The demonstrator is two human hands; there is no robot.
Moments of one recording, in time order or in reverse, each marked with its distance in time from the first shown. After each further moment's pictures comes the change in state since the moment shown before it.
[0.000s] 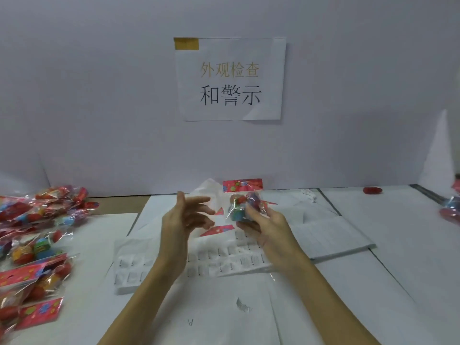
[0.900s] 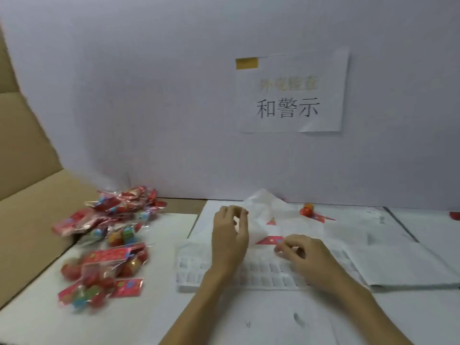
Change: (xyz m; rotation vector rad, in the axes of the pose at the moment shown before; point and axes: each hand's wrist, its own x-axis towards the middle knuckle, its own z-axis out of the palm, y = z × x) left_hand 0.004 -0.013 -0.004 0.701 0.242 0.264; right_hand 0.009 0.030 -0.022 -1.047 -0.243 -0.358
